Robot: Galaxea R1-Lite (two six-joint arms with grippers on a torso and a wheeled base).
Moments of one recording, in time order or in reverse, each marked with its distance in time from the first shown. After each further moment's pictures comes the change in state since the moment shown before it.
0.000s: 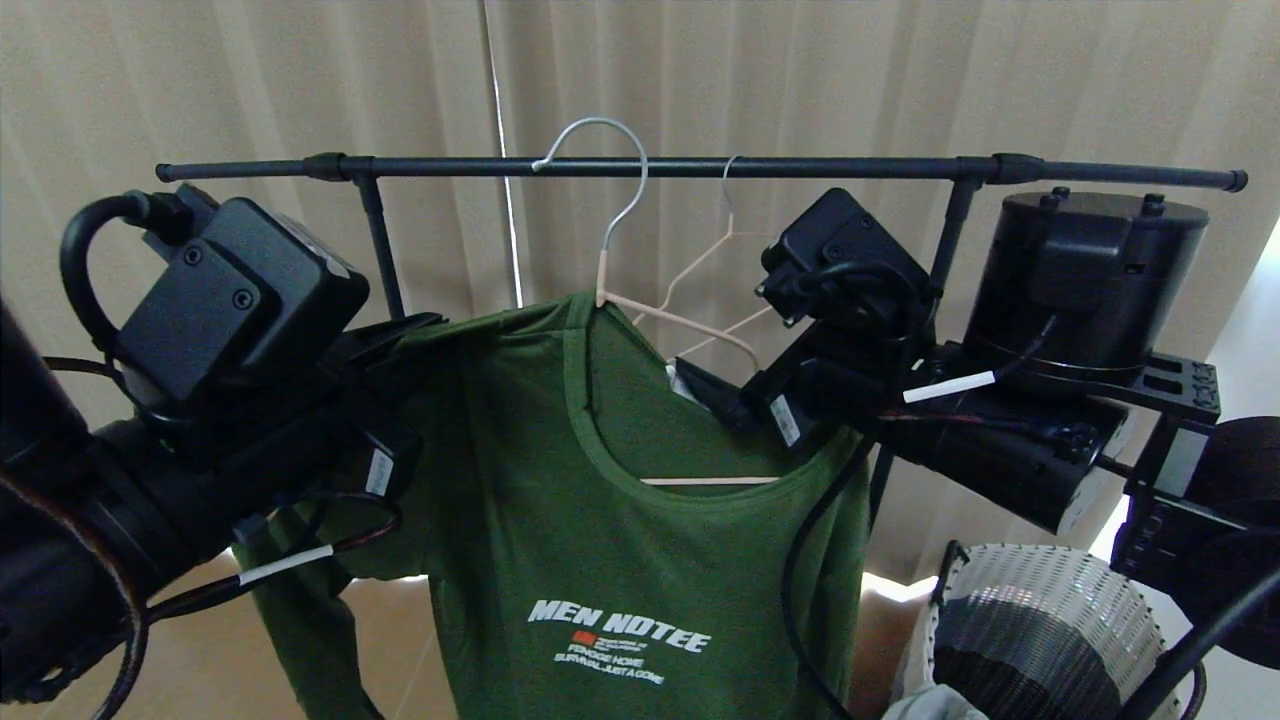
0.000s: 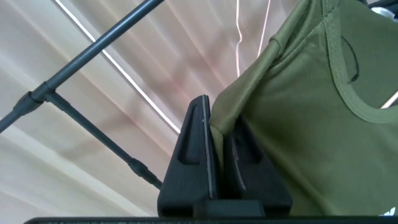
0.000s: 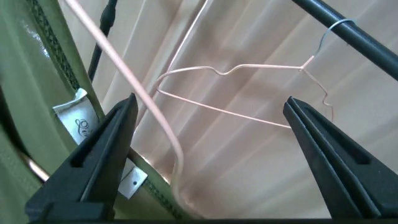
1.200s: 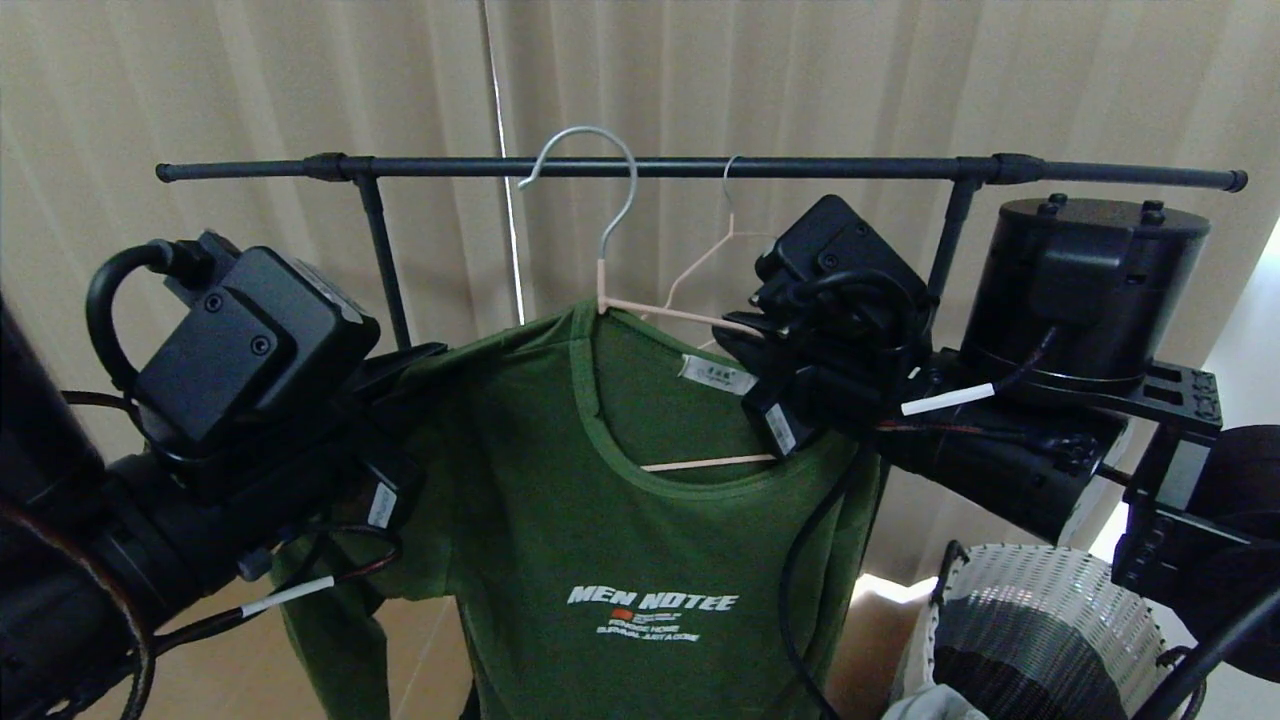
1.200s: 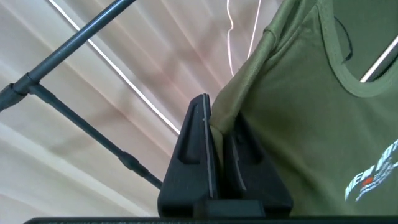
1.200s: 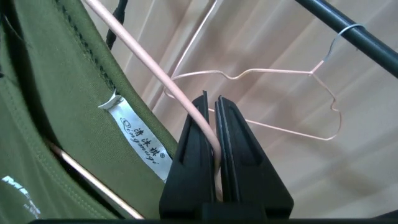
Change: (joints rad) left arm 0.003 -0.005 0.049 0.000 0.006 -0.011; right arm 0.000 -0.005 0.013 -0.010 -0.005 0.003
